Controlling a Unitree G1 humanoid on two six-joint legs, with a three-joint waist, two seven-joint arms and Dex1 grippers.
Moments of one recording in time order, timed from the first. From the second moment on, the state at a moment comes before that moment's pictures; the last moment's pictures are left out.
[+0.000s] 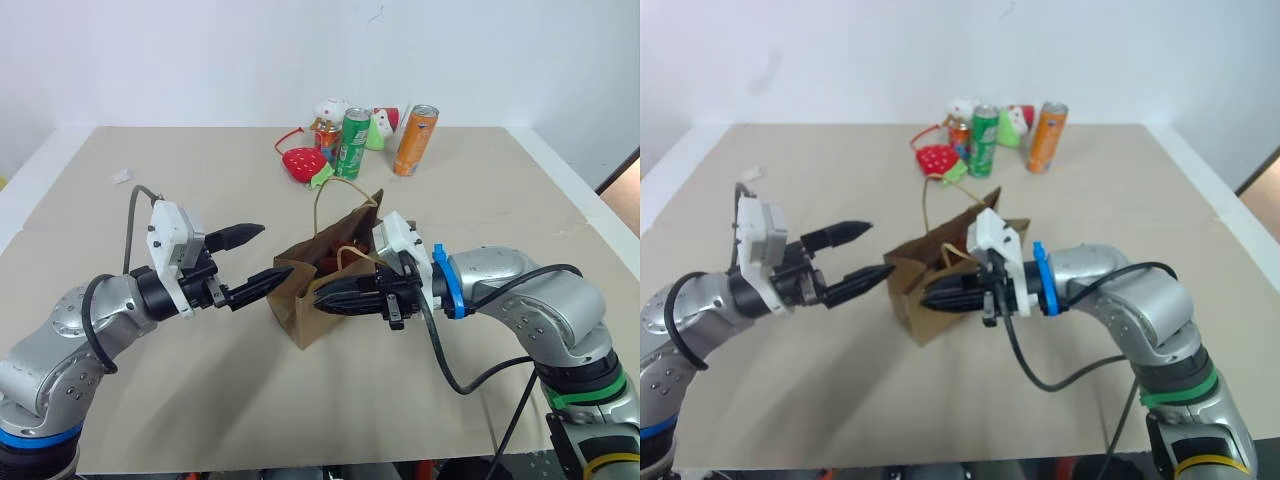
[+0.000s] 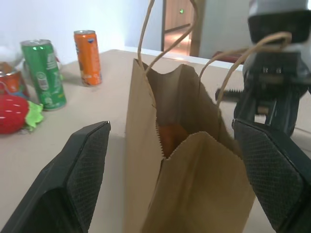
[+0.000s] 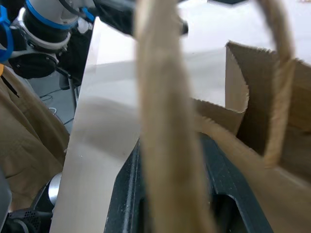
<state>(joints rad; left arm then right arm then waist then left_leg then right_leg) -0.22 0.63 0.19 -0.66 -0.82 0.67 -0.65 -0.60 -0.68 0.16 -0.47 0.74 0.94 0.95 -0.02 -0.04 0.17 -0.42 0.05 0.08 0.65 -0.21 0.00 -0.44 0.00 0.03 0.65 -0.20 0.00</state>
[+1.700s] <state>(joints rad) -0.10 0.57 0.10 -0.70 -0.69 0.53 -0.56 -0.61 -0.64 0.22 -0.45 0.62 0.87 0.95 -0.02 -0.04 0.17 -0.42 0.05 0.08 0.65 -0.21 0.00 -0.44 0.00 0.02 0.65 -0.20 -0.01</state>
